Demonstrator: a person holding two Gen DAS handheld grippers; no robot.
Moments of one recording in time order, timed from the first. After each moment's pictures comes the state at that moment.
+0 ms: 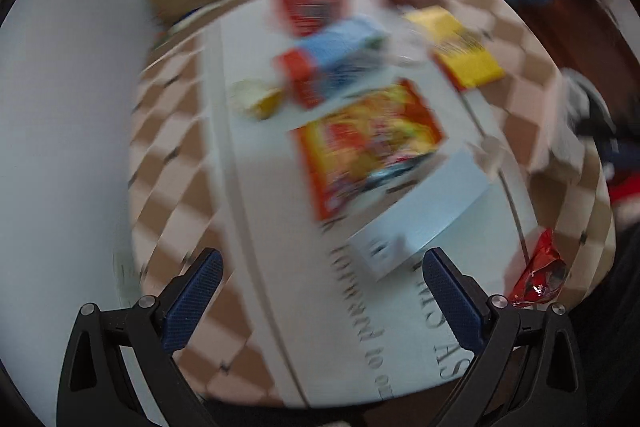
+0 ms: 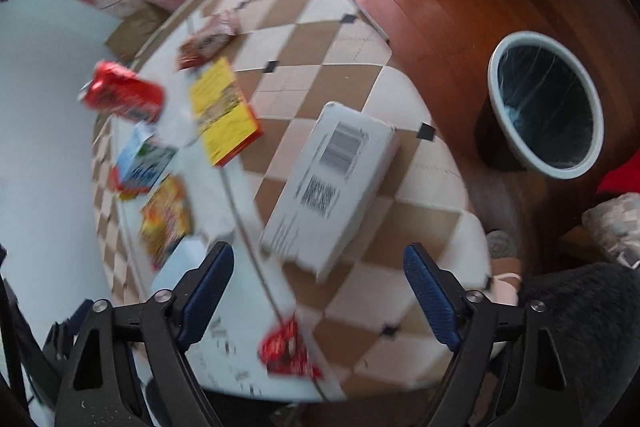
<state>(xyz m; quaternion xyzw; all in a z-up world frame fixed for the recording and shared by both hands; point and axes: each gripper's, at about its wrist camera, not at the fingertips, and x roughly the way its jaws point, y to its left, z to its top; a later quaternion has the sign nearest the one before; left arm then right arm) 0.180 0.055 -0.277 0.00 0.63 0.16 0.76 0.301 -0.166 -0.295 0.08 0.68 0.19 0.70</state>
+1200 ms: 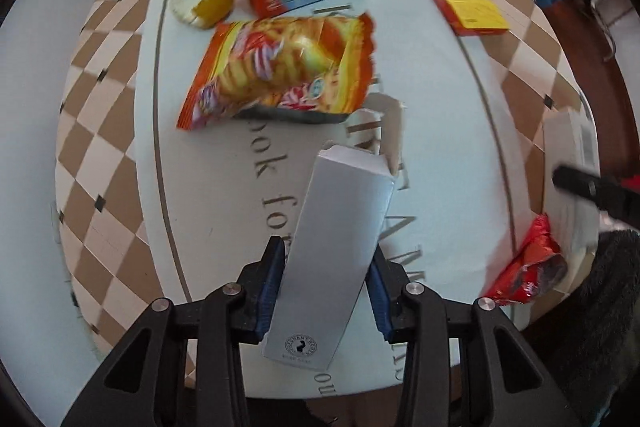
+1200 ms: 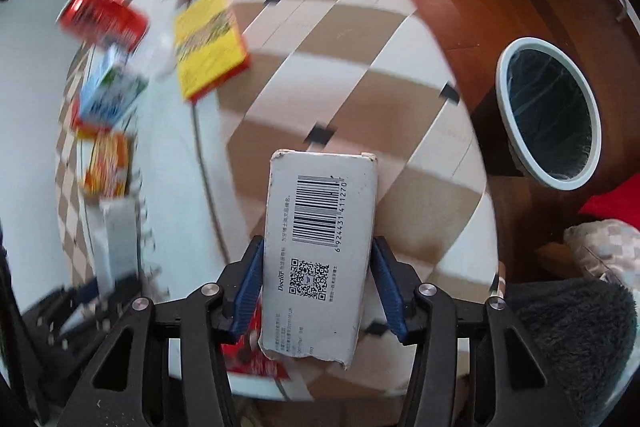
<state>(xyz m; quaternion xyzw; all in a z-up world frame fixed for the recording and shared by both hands) 0.140 0.053 -0.332 -0.13 0.67 0.15 0.72 0.264 -0.142 -0.322 -0.04 0.70 0.21 0.69</state>
